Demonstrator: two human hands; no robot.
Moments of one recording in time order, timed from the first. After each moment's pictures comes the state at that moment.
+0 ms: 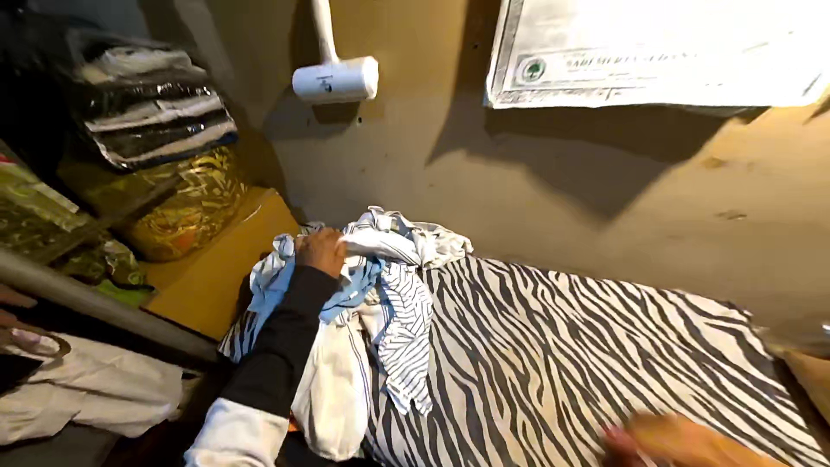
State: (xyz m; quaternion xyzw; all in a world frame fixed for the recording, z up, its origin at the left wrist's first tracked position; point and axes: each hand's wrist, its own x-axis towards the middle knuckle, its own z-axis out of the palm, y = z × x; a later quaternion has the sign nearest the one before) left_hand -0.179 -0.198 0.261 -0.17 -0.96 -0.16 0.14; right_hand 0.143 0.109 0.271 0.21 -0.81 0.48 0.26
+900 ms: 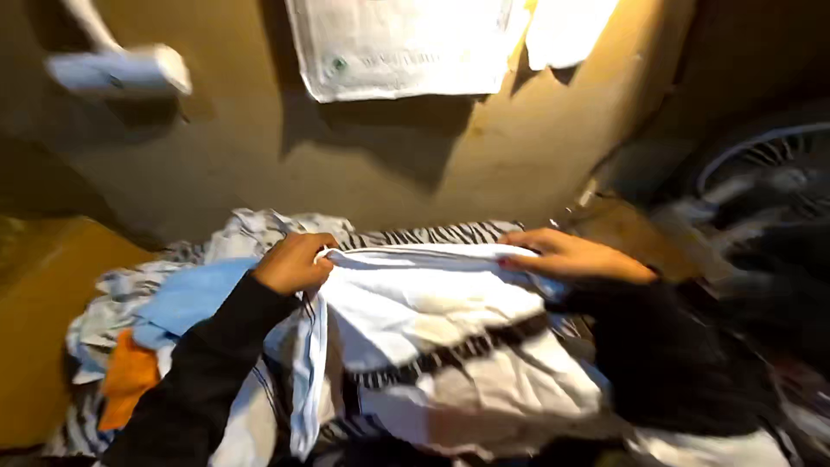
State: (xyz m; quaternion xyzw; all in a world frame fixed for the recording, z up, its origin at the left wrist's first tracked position) left_hand -0.109 -0.051 0.293 -0.47 -0.86 -0.19 -0.08; right_hand 0.129 0.278 0.295 -0.07 -0.91 0.41 -0.01
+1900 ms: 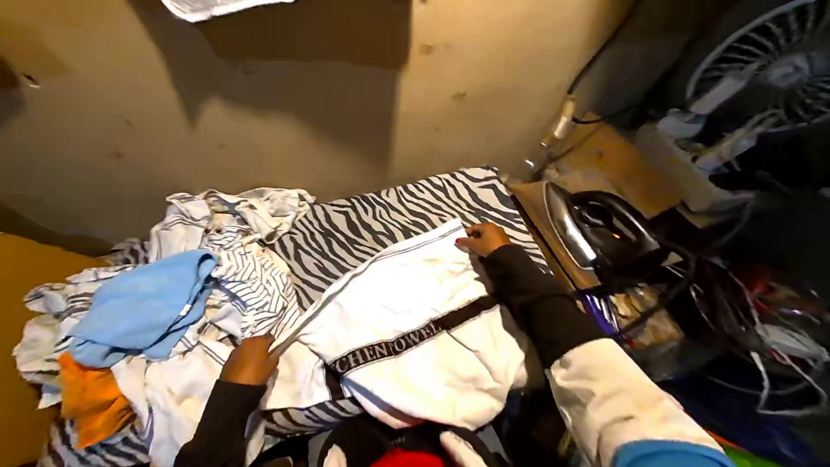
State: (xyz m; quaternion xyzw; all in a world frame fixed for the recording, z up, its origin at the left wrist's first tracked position) left_hand -0.061 -0.133 0.134 -0.23 -0.93 0.02 -0.27; right_hand 0.102 0.352 0.048 -0.37 -0.85 0.38 0.07
